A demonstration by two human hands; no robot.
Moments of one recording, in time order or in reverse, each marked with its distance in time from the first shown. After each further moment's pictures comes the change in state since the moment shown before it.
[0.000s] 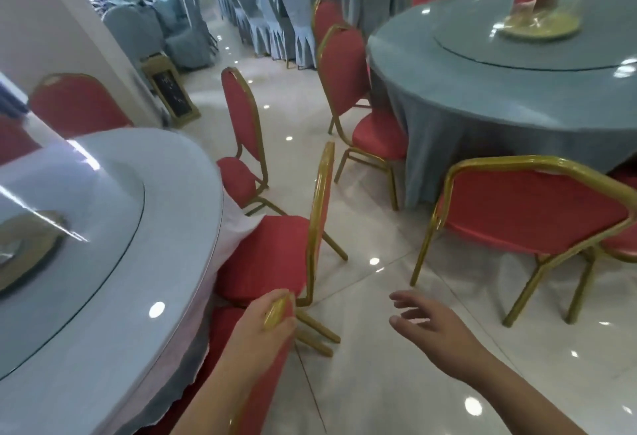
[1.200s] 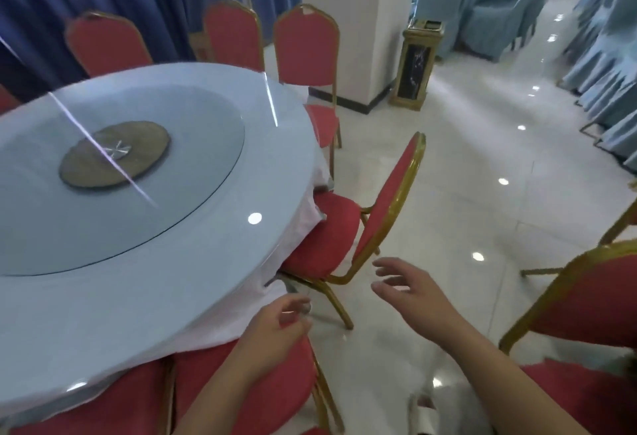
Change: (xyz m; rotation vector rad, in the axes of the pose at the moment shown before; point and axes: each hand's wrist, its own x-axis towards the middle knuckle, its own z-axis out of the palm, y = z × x) left_hand 0.609 0.152 -0.101 -0.468 0.671 -0.433; right_hand 0.841 -0.334 -0.006 -0.370 -0.823 -0.444
